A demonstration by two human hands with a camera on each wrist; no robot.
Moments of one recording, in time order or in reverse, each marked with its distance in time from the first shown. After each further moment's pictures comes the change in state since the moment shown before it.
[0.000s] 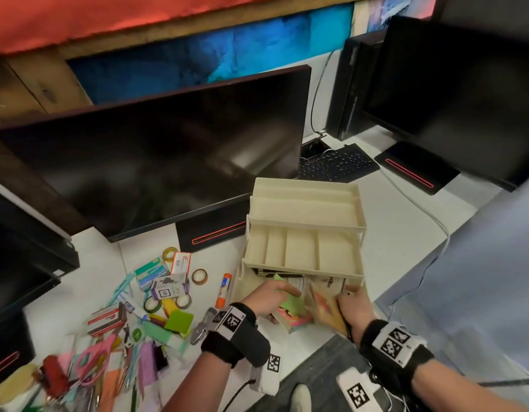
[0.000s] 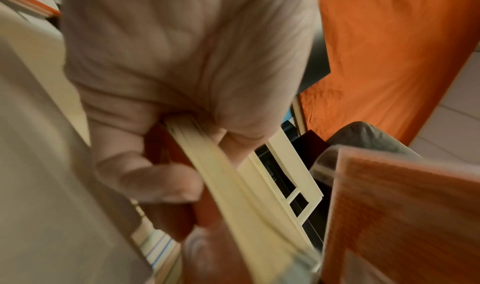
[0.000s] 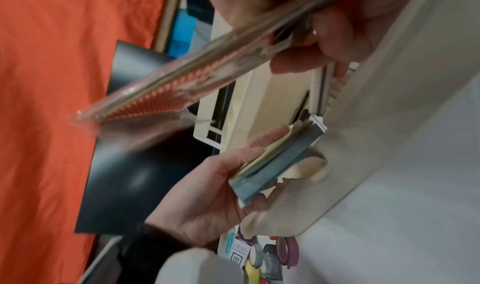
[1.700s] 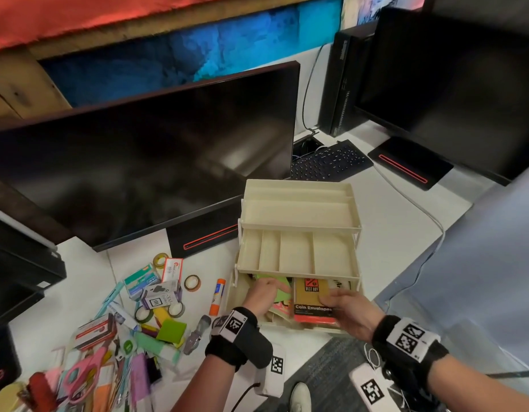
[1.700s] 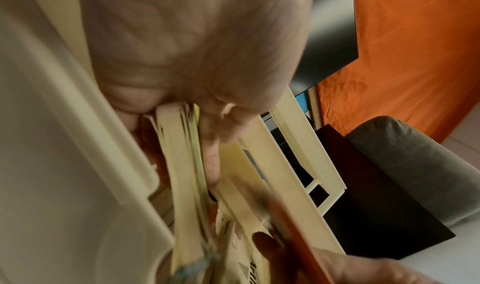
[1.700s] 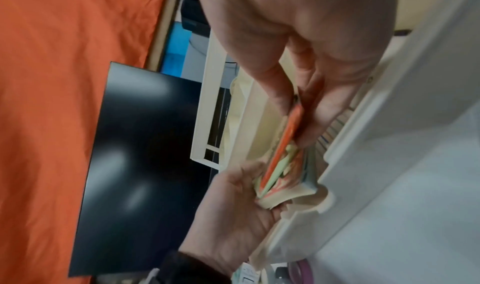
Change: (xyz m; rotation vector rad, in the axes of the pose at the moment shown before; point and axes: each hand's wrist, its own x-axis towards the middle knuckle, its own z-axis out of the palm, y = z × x) left_hand 0.023 0.001 0.003 -0.120 0.190 -0.043; right_hand -0.003 -0.021 -0.016 0.339 -0.481 0.215
